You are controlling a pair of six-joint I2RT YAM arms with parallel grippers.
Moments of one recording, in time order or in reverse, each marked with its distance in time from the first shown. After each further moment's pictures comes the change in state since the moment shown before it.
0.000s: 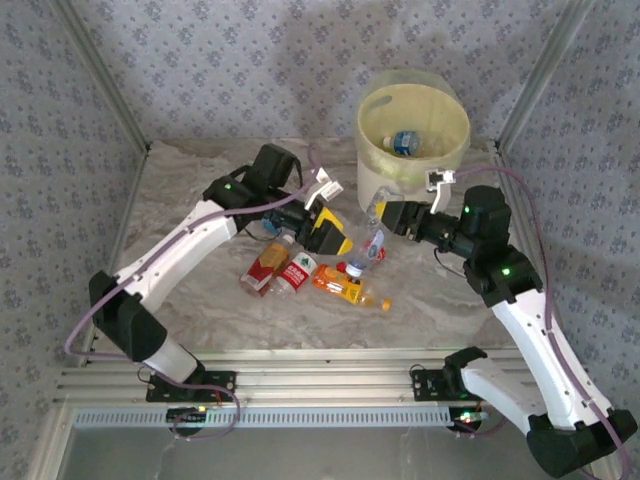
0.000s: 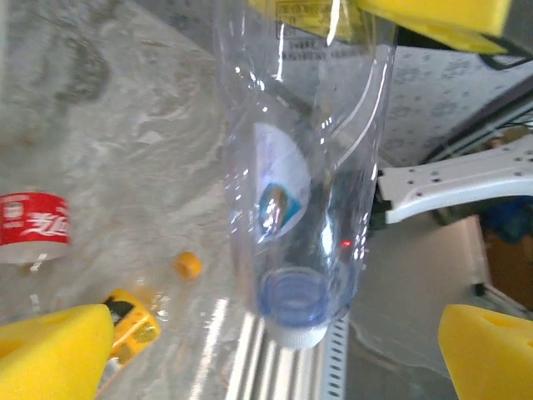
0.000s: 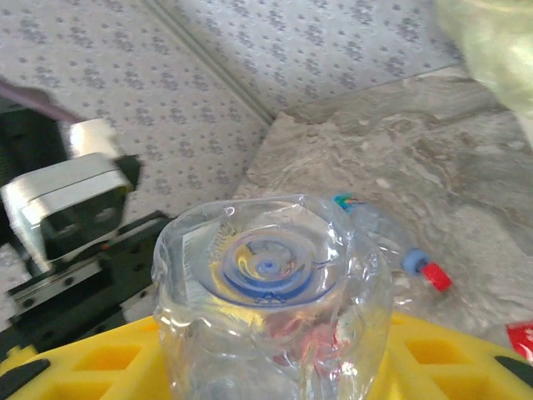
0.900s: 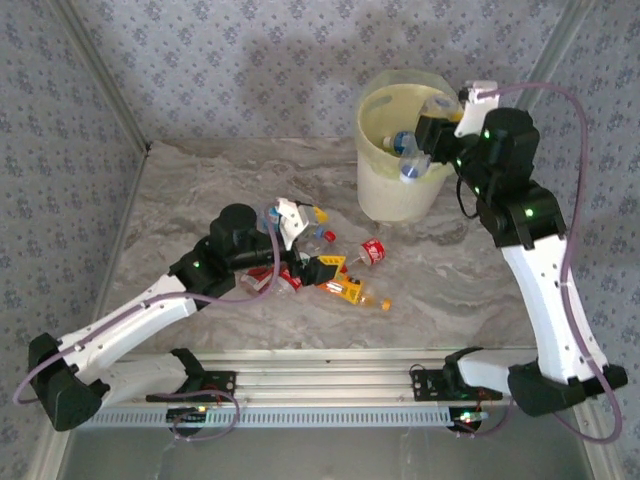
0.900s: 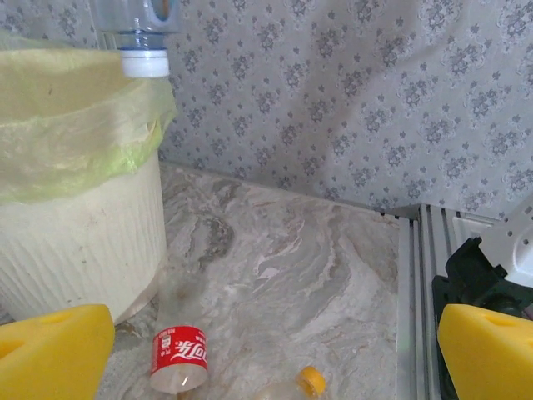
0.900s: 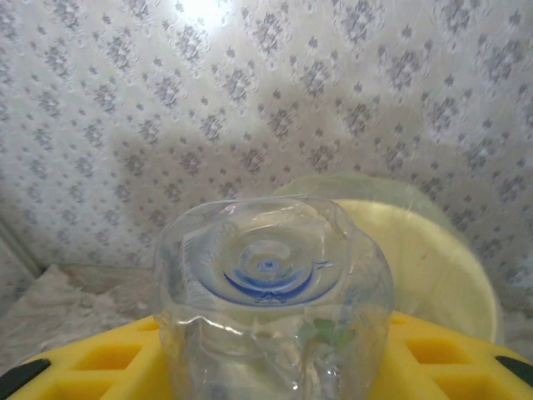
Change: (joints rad) left arm -0.152 -0.431 -0.578 0.734 -0.388 0.026; right arm -0.013 0.410 0.692 -0.125 0.583 -0.441
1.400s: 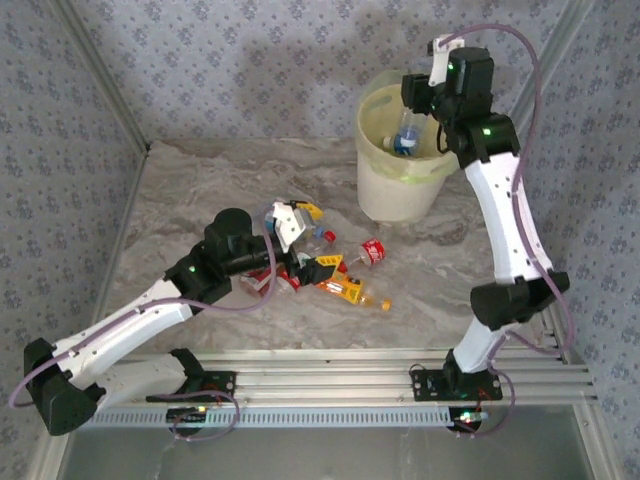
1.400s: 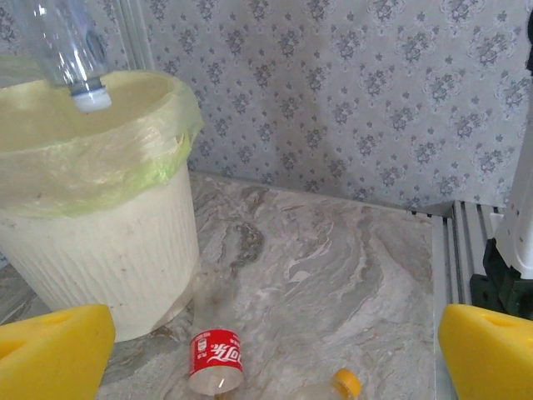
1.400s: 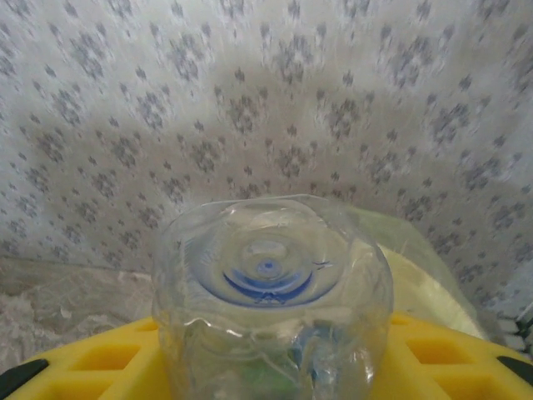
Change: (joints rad) left arm -0.006 -0.022 -0.005 -0.006 -0.068 0.072; right arm -0.082 0.450 0.397 -0.096 -0.046 -0.082
